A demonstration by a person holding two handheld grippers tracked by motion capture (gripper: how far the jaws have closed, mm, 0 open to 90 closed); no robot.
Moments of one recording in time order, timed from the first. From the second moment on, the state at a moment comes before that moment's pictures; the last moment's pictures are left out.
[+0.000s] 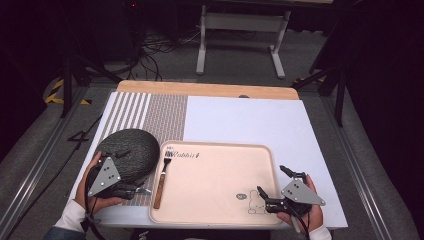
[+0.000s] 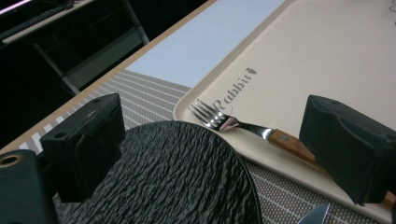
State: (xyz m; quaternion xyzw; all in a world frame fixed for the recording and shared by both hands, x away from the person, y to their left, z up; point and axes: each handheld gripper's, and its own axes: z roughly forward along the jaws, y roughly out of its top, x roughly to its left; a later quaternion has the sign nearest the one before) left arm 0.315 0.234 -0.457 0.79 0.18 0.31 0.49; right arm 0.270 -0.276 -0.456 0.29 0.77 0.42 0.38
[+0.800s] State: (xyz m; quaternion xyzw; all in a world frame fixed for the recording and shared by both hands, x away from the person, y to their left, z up) left arm 0.308 0.245 -0.475 0.79 0.21 0.28 0.50; right arm 0.261 -0.286 -0.461 0.31 0.76 0.42 0.38
